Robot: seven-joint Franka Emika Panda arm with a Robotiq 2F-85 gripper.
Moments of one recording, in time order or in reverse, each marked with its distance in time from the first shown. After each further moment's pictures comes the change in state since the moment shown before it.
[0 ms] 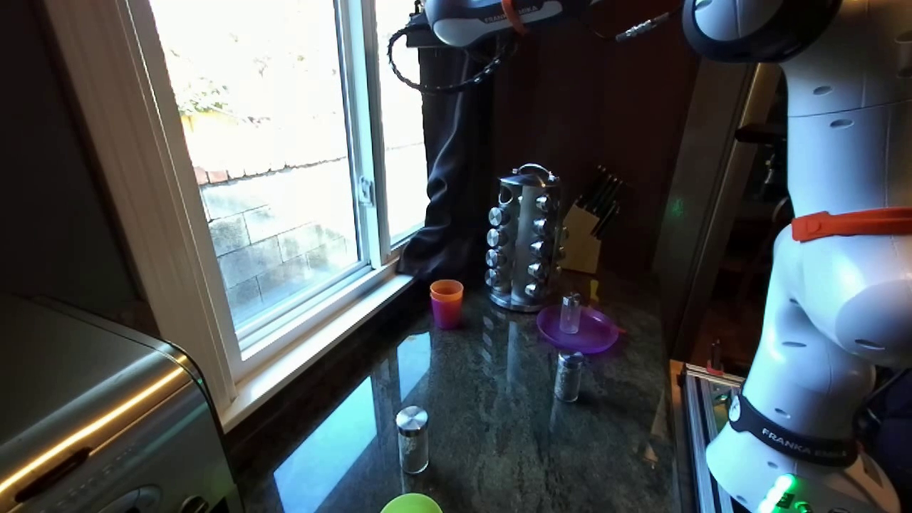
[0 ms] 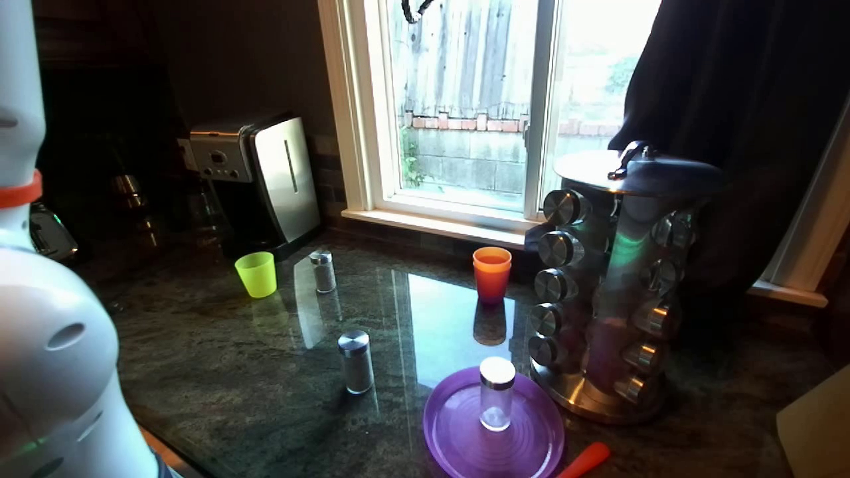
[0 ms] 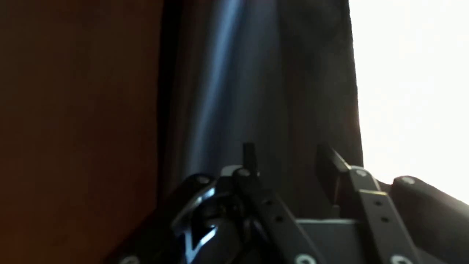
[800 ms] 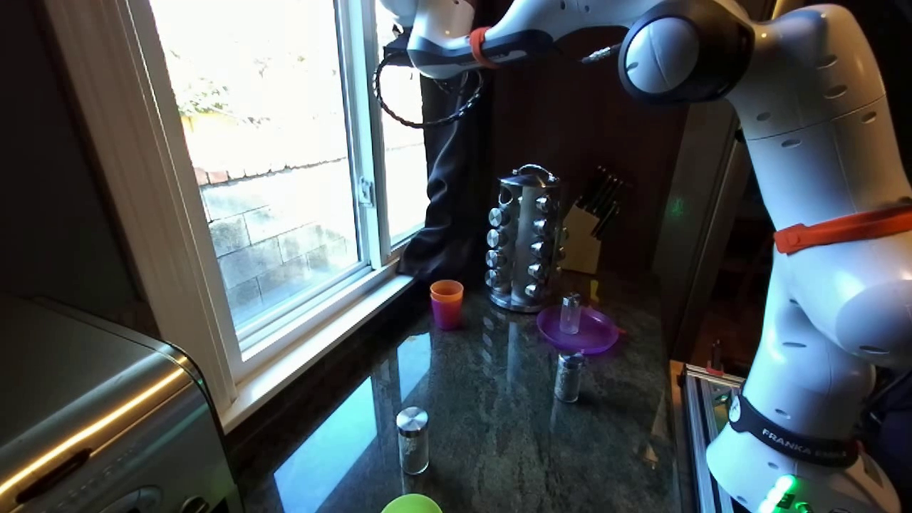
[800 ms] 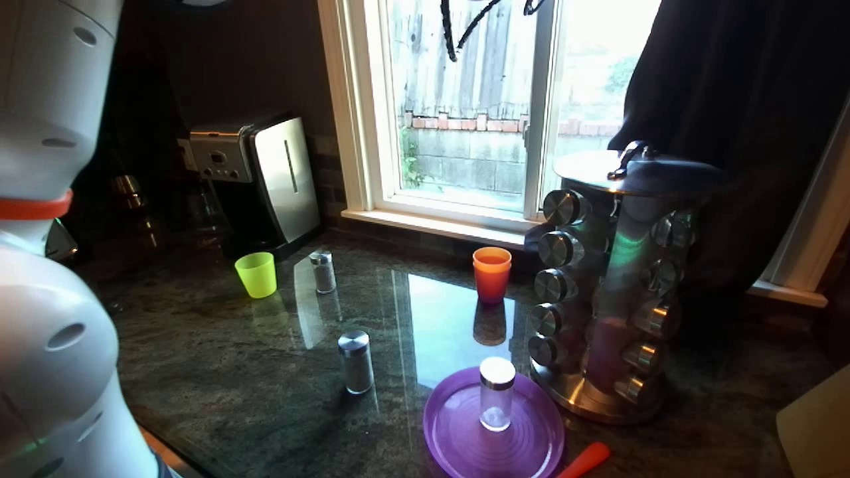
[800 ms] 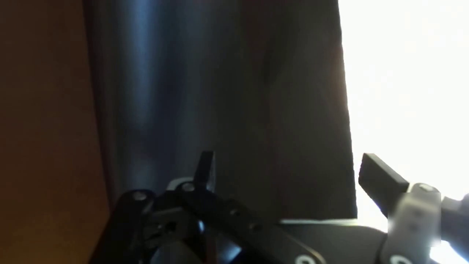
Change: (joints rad) arm 0.000 0.202 -0.042 0.195 -0.183 -0.014 0.281
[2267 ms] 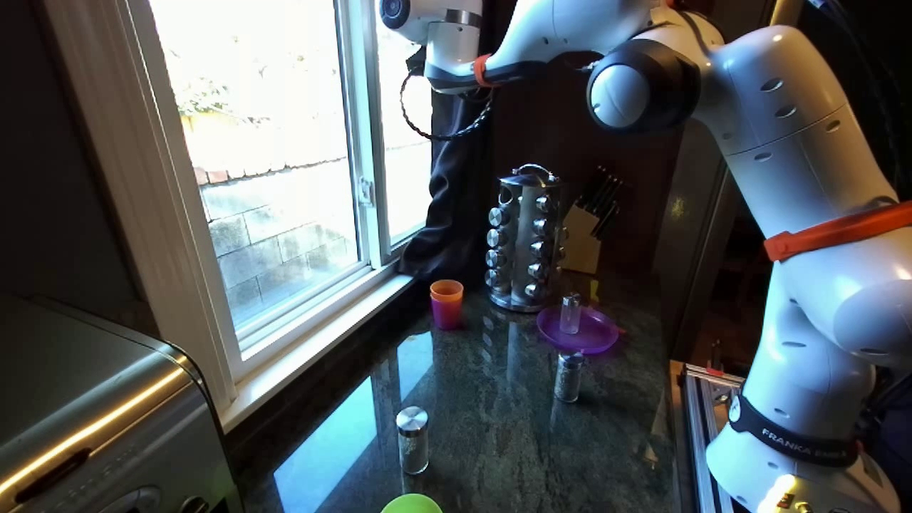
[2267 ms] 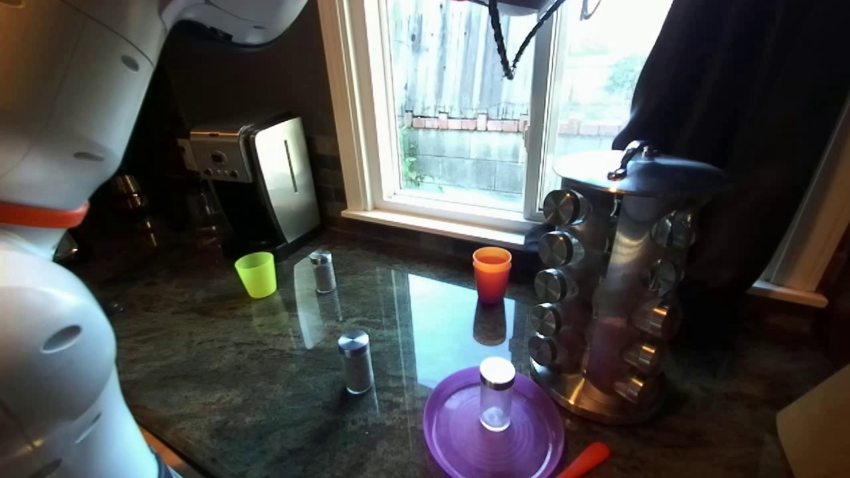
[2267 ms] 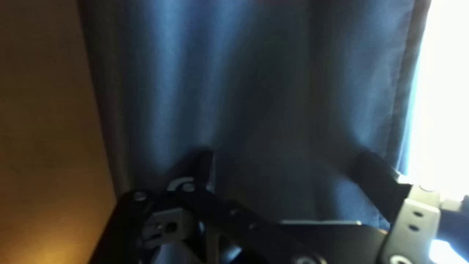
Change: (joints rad) arm -0.013 0.127 -0.161 0.106 -0.106 -0.013 0.071
